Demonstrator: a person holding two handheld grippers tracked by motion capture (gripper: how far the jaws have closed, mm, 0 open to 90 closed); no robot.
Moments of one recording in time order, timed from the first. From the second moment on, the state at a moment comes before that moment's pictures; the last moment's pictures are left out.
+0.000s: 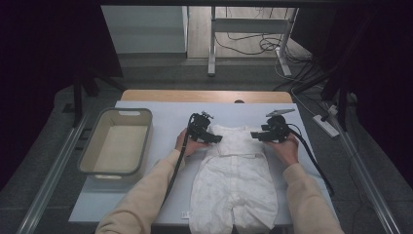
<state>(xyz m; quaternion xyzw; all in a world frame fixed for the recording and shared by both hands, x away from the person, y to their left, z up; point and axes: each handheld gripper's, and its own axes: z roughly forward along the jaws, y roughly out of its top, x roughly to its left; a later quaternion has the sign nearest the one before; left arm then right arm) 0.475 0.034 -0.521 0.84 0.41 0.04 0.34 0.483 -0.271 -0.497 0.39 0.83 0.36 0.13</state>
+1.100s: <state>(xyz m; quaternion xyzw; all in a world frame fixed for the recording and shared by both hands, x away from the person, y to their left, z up) 0.470 0.040 -0.527 0.85 0.39 0.00 0.35 0.486 -0.266 -0.514 0.37 0.86 0.33 0.12</state>
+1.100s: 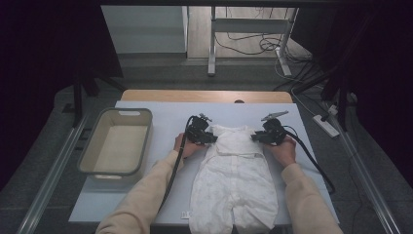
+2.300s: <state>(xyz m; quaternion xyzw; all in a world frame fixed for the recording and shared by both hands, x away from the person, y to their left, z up) 0.453 0.066 -0.464 0.82 0.35 0.07 0.44 0.464 -0.274 -0.451 0.34 0.80 0.46 0.17</state>
